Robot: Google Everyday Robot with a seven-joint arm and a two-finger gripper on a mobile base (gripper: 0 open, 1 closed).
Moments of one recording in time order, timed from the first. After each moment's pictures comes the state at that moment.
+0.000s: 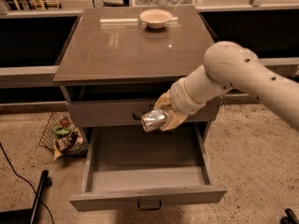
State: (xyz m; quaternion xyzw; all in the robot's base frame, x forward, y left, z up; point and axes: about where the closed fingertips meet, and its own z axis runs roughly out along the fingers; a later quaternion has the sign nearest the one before) arm 0.539 -0.037 0.763 -0.81 0.51 0.08 0.30
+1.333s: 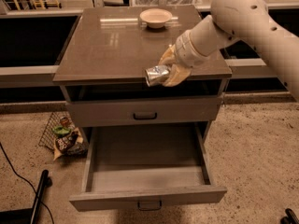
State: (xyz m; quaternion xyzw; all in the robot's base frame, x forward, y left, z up) arm 0.637 -0.056 0.852 -0.78 0.53 0.04 0.33
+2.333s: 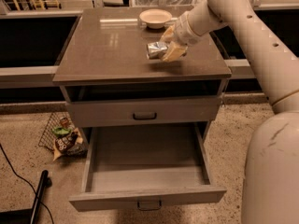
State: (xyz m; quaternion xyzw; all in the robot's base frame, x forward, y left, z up) arm 0.756 -0.058 0.861 -0.74 0.56 0.03 0.37
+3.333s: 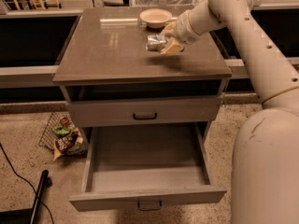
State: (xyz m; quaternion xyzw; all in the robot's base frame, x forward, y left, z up) arm 0.783 -0.061 0.860 -0.71 0.58 0.05 0.40
